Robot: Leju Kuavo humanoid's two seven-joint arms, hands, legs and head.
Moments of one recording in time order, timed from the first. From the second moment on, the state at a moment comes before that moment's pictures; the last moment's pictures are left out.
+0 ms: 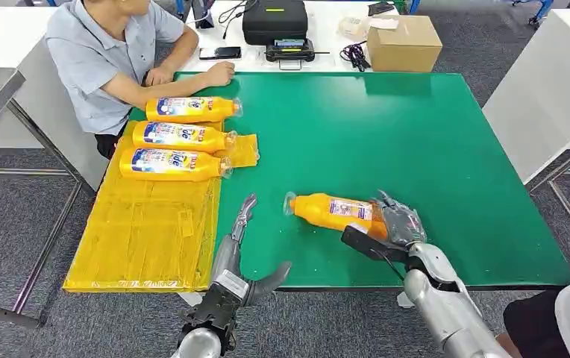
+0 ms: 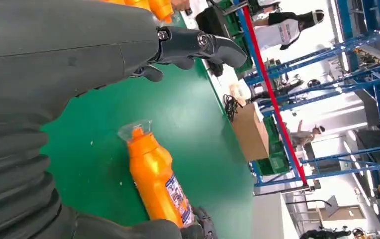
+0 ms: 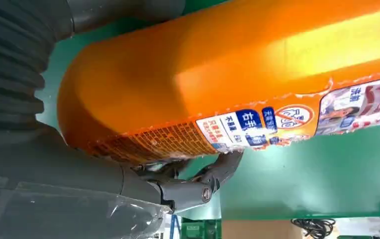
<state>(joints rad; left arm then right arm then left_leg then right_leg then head) -0.10 -0.21 -0.62 -1.29 -0.22 0.56 -0.41 -0.36 -0.19 0.35 -0.89 0.85 -0.12 -0.19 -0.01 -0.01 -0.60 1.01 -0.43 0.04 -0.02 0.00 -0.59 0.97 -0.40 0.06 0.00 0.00</state>
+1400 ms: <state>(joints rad) -0.13 -0.23 -0.62 -1.15 0.43 0.38 -0.35 -0.24 -0.15 0.32 -1.10 0.33 0.08 -0.49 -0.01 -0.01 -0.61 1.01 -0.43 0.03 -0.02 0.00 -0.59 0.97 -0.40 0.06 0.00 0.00</state>
